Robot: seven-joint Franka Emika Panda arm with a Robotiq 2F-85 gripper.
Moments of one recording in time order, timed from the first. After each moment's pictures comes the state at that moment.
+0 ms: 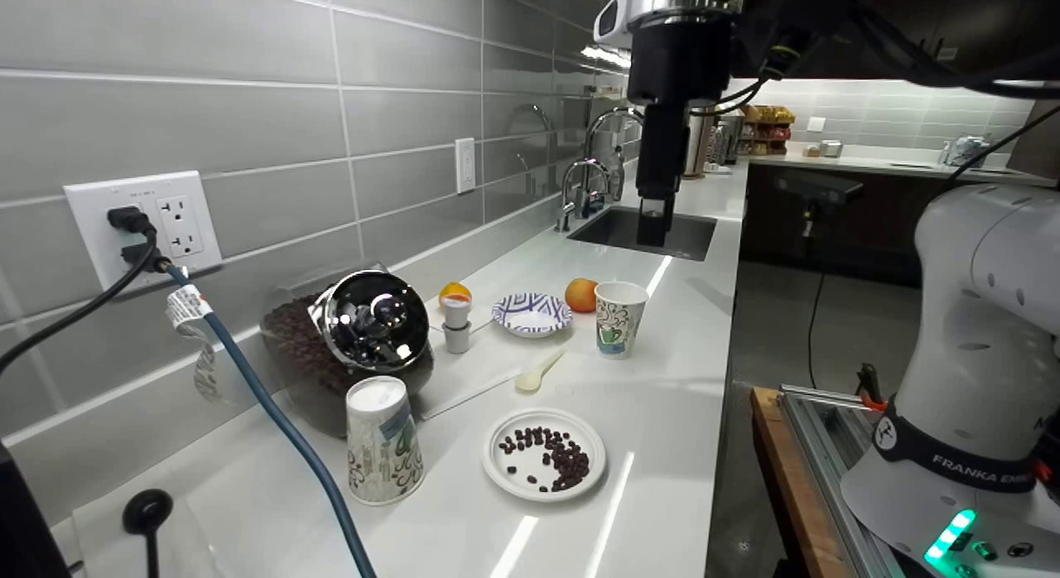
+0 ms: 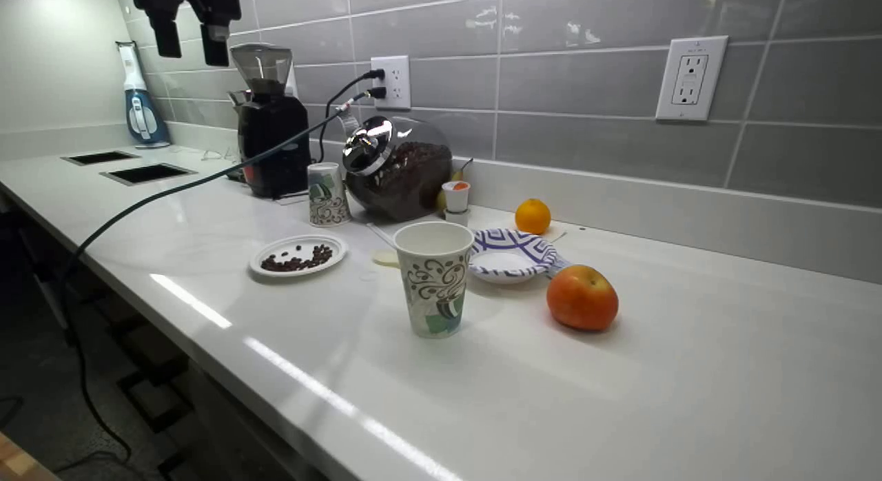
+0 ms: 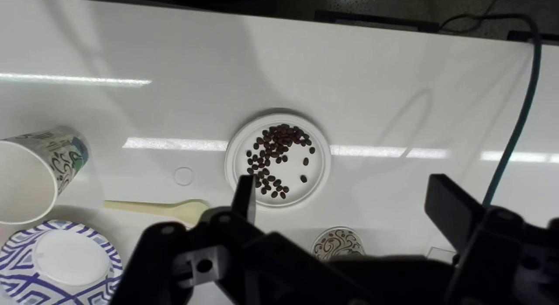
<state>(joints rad) 0.06 -0.64 0.10 -2.49 0.17 1.86 0.21</state>
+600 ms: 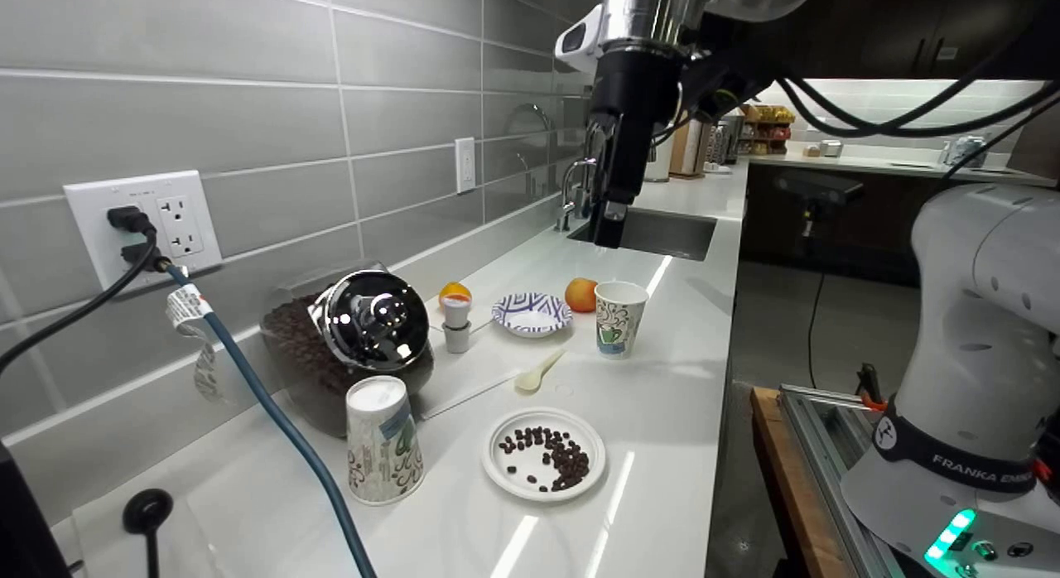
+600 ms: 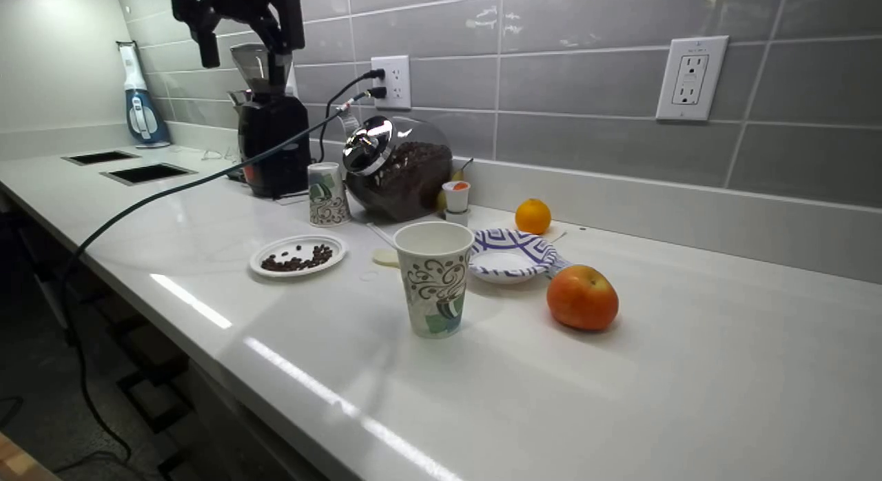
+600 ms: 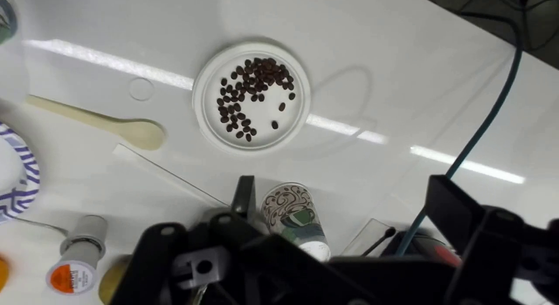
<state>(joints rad) 0.11 -0.57 -0.05 -2.52 0.24 2.07 -0.19</state>
